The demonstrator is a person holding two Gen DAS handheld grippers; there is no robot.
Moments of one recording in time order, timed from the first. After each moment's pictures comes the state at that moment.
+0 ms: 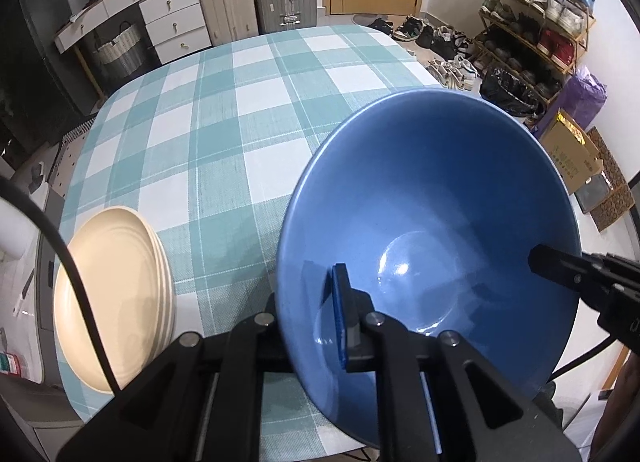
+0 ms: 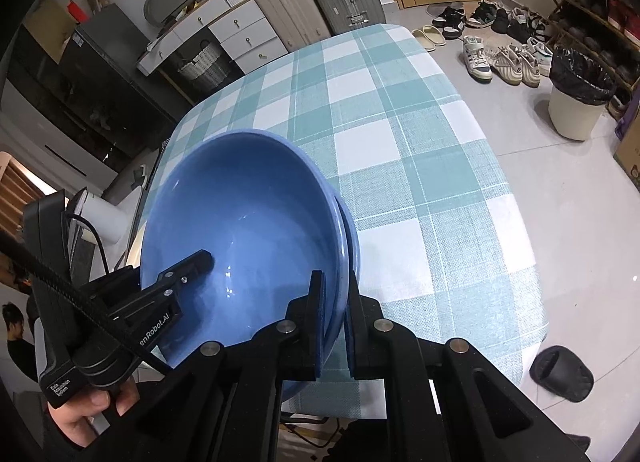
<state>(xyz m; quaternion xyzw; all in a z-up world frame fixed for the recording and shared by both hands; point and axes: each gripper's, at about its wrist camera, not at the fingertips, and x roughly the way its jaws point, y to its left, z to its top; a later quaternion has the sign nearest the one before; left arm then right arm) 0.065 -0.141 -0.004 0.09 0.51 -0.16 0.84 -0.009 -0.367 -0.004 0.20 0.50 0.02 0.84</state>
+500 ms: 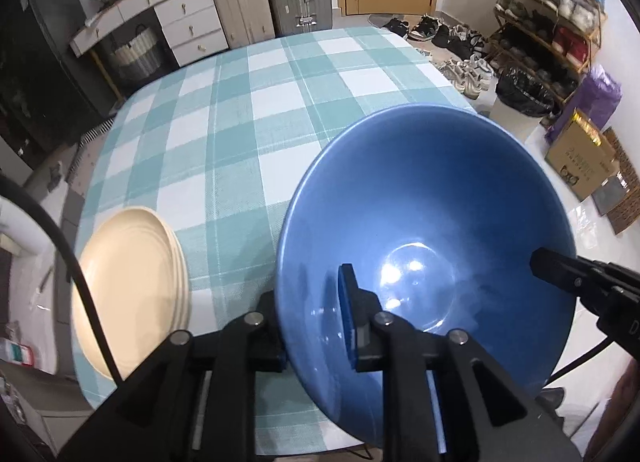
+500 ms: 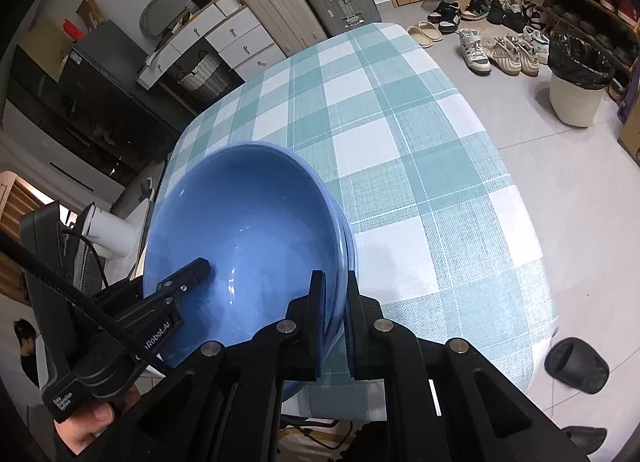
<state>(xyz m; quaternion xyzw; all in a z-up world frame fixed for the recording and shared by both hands) 0.060 -0.151 0.005 0.12 0.50 -0.13 0.85 -0.010 -0.374 -0.006 0.23 0.49 0.02 0.84</state>
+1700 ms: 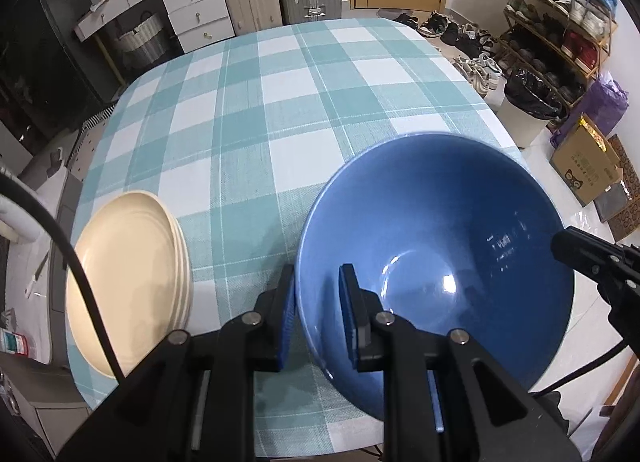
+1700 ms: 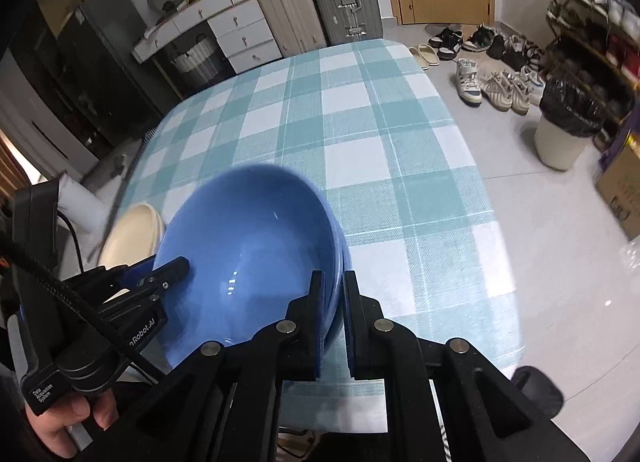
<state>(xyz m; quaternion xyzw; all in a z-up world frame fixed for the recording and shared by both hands) 0.067 -0.139 -0.012 0.10 0.52 -0.12 0.84 0.000 -0.355 0.002 0.13 0.50 -0.01 0.86</state>
